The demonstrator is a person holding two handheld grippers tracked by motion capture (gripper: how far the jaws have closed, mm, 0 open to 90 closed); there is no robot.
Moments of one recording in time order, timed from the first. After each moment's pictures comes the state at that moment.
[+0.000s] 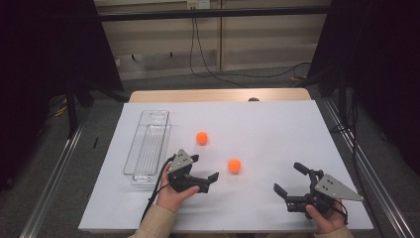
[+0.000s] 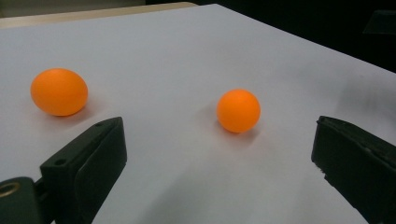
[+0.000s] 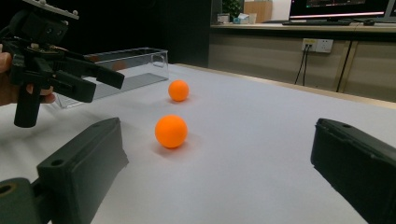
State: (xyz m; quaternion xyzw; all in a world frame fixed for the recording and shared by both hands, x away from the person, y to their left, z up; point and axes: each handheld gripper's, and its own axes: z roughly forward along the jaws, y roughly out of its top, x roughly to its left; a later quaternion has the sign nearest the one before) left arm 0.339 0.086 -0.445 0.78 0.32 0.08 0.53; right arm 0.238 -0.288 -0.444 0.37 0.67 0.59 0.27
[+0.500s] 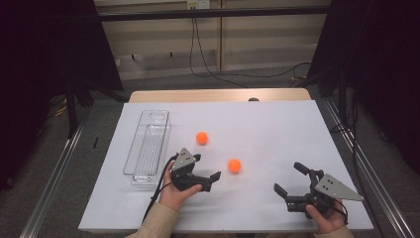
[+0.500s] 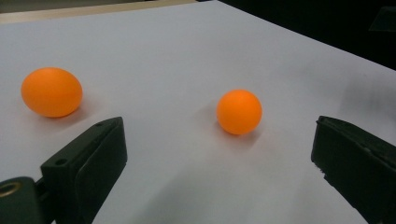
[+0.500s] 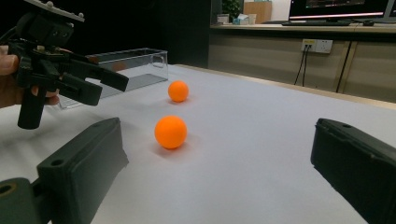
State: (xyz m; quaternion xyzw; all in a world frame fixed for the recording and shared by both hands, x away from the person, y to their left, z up) left arm 0.342 0.080 -0.445 0.78 0.32 0.08 0.53; right arm 0.238 -0.288 -0.444 0.37 0.67 0.59 0.27
